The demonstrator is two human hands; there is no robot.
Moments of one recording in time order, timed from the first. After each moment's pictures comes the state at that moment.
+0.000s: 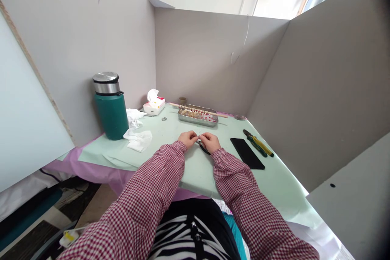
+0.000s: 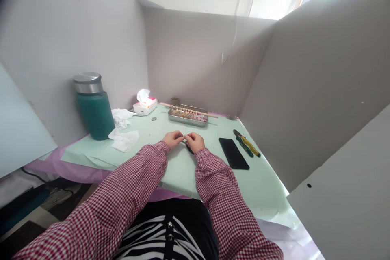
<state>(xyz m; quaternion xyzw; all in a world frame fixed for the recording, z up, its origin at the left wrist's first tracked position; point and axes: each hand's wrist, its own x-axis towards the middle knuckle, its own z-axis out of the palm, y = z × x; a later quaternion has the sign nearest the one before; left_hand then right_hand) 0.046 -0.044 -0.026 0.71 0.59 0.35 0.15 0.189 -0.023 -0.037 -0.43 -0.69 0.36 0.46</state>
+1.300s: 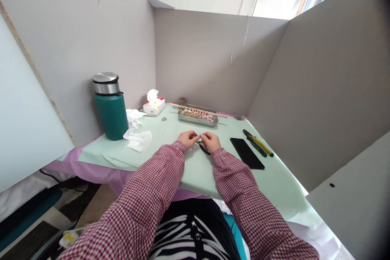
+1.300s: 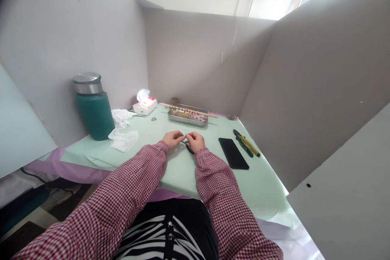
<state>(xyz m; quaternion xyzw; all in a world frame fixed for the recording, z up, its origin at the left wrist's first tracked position) 0.046 -0.048 -0.025 0.70 0.58 0.38 0.17 0.189 -0.026 -0.032 -0.42 -0.66 0.40 0.48</state>
